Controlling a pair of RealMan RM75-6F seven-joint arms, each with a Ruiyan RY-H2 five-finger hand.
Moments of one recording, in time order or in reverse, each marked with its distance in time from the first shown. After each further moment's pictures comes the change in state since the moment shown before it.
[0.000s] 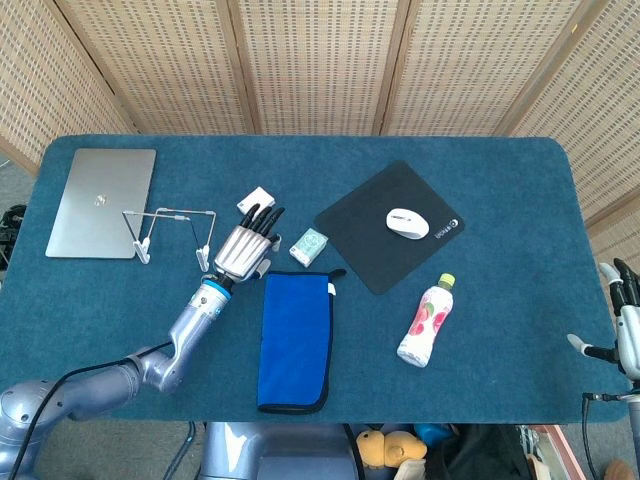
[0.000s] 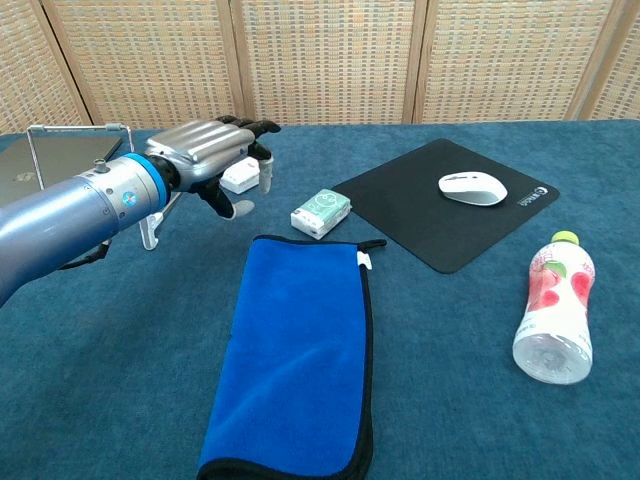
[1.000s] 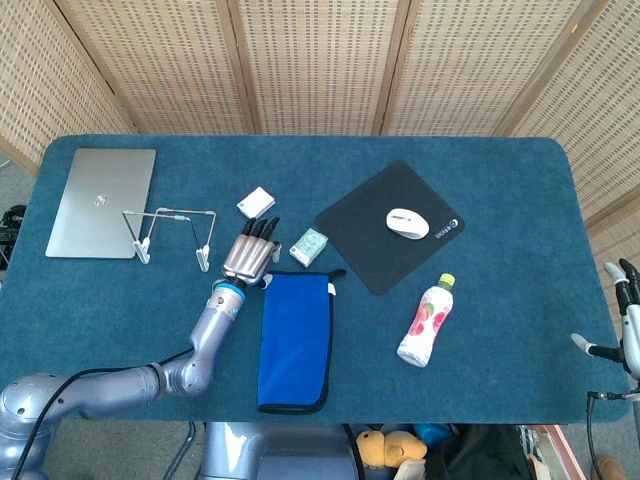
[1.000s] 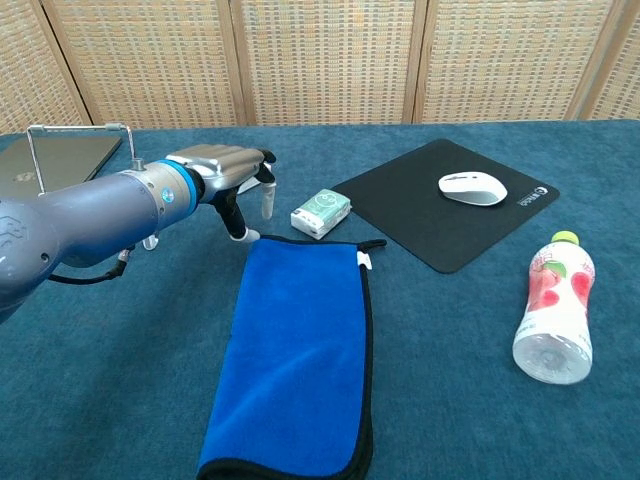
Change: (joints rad) left arm -0.063 -0.004 -0.113 -0.199 -0.502 -0.047 0.389; right arm 0.001 0.005 0.005 0.019 0.020 -0.021 0.039
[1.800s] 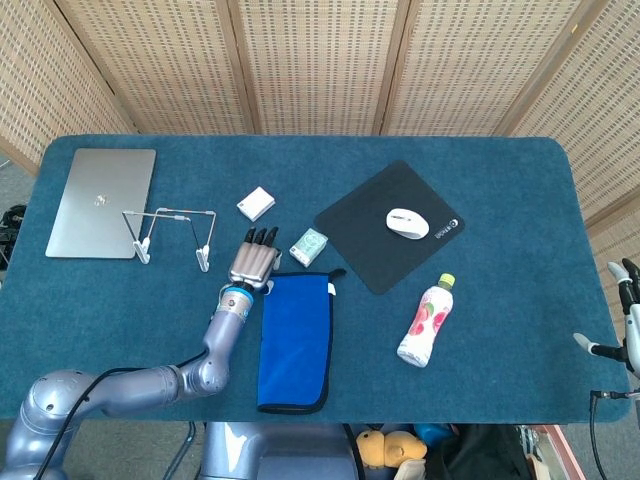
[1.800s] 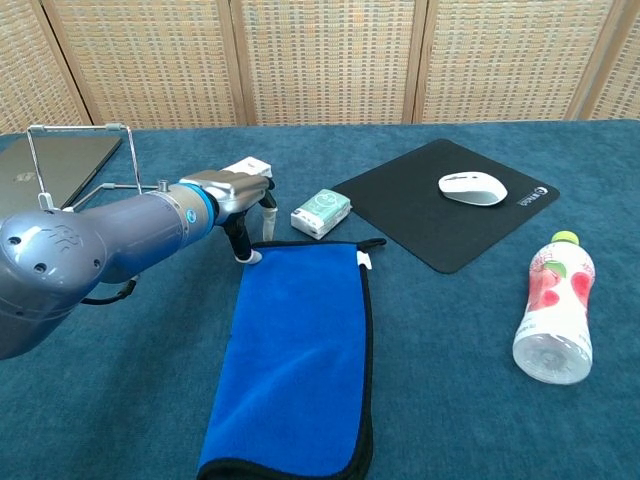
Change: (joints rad) left arm -0.070 -0.076 0.025 0.082 -0.181 0.003 0.073; right arm 0.002 0.004 0.003 0.009 0.005 -0.012 0.023
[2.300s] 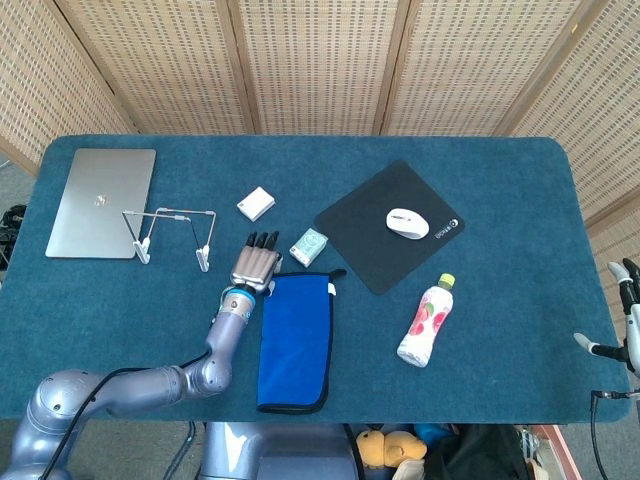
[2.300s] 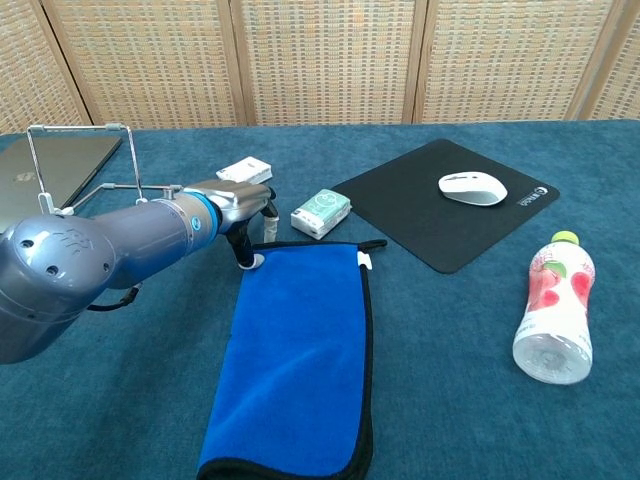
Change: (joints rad) left arm -0.013 -0.017 0.011 0.026 -0.040 -0.019 0.005; right arm -0.001 0.002 -0.001 0.001 -0.003 0.000 0.007
